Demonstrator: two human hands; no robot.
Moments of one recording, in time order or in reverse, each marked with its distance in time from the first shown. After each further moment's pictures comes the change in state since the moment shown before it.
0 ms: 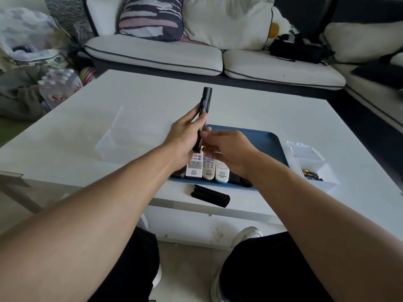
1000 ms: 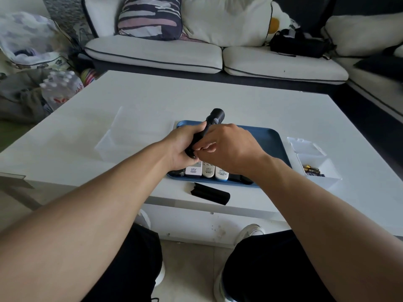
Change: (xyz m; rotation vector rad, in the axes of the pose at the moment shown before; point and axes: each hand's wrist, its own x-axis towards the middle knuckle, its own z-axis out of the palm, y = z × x) left_hand -0.009 0.007 -0.002 0.008 -0.104 -0.428; right_hand -0.020 -0.006 -0.006 -1.199 -0.011 -0.591
